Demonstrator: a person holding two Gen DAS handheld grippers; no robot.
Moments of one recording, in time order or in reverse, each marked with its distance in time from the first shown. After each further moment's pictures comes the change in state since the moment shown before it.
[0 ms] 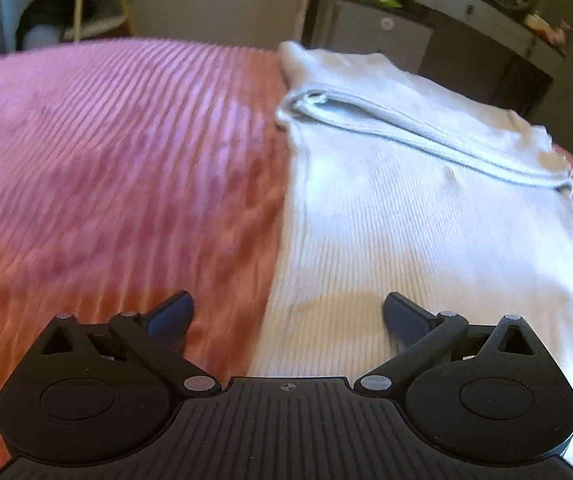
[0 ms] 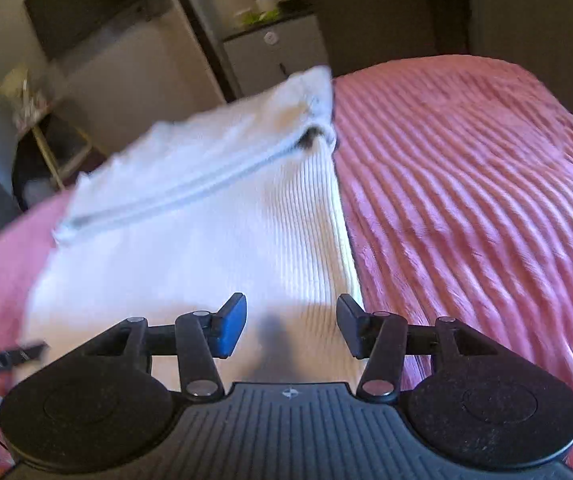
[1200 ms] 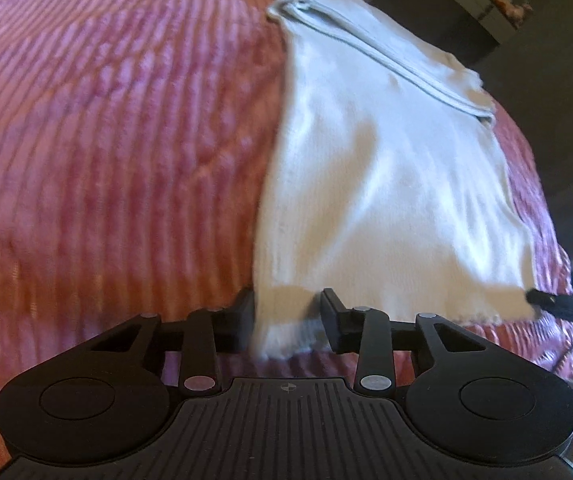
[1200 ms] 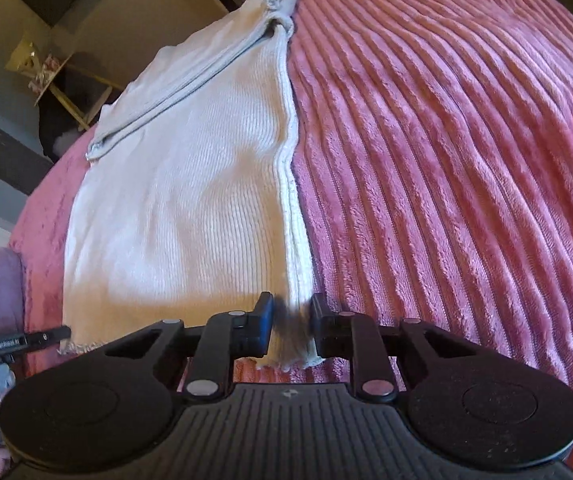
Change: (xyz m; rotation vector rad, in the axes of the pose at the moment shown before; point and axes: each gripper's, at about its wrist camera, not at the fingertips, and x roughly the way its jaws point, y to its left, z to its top) left arm -0.057 0.064 -0.060 -0.023 0.264 -0.296; right arm -0.052 -0.066 -0.048 0.089 0.320 0.132
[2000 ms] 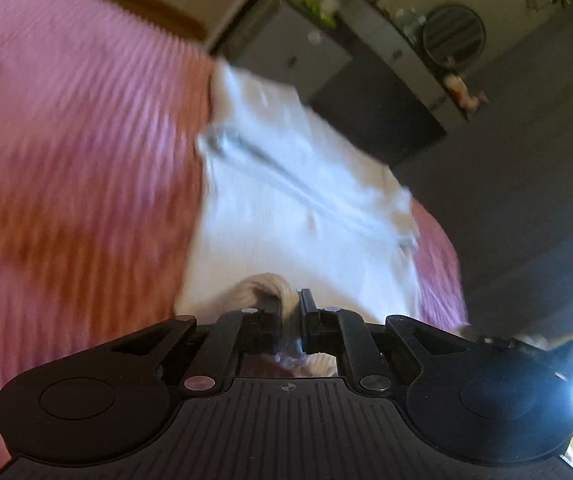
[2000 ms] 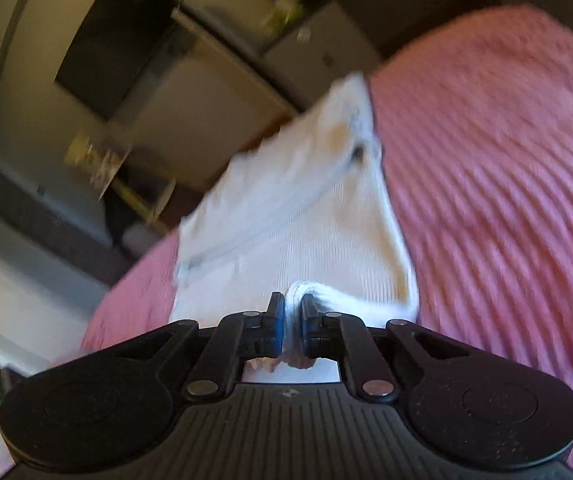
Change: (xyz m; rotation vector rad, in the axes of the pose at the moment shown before) left arm -0.034 -0.023 0.096 -0.113 -0.229 -0.178; right arm -0.009 0.048 0.075 0.099 -0.279 0.208
